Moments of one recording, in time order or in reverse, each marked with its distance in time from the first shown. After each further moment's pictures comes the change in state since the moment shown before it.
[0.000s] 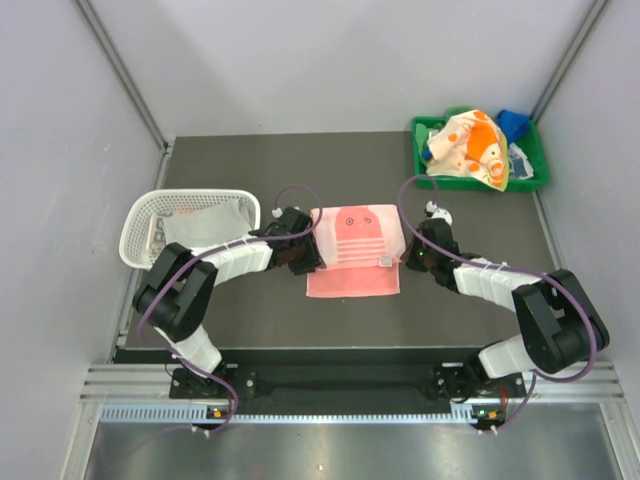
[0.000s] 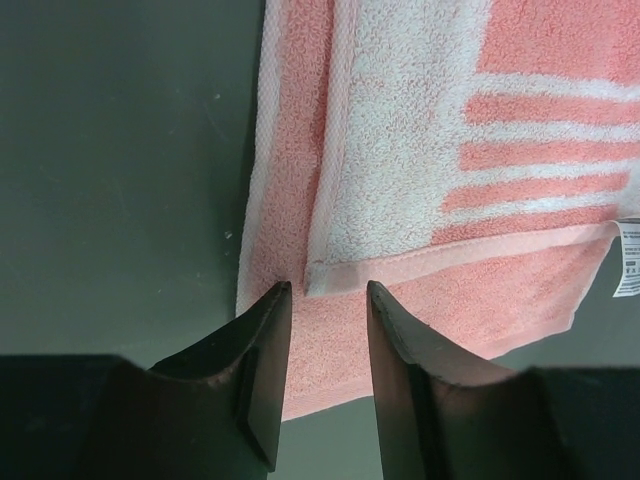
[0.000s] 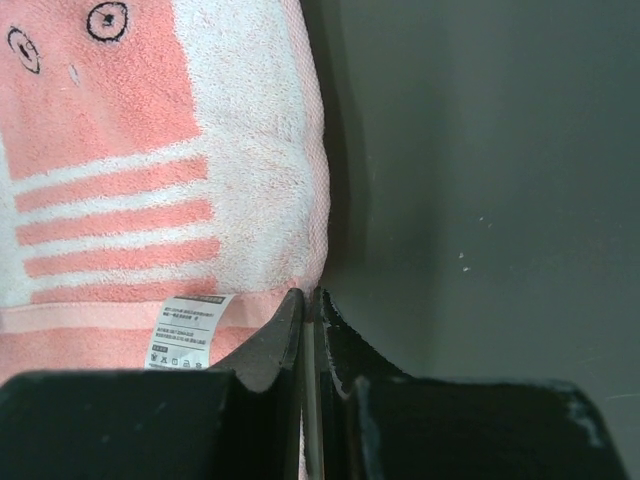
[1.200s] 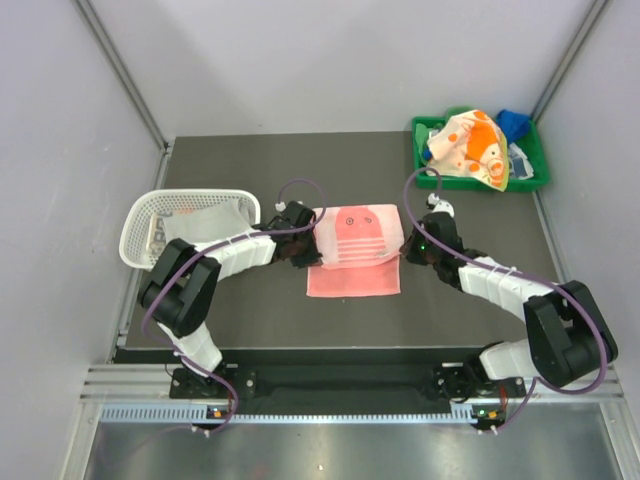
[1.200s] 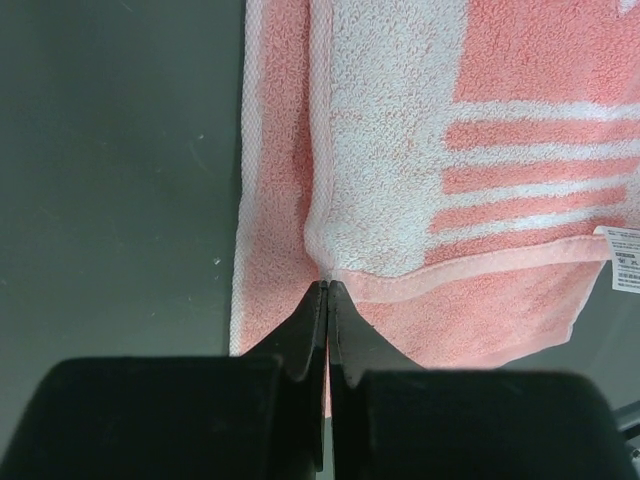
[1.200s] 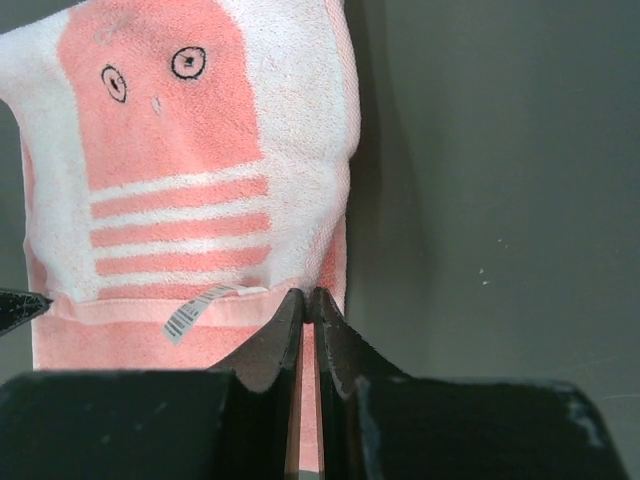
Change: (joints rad) left arm 0.000 0.035 0.072 -0.046 -0.023 0.034; right arm 0.000 -0.072 0.042 -0.053 -0.017 -0.010
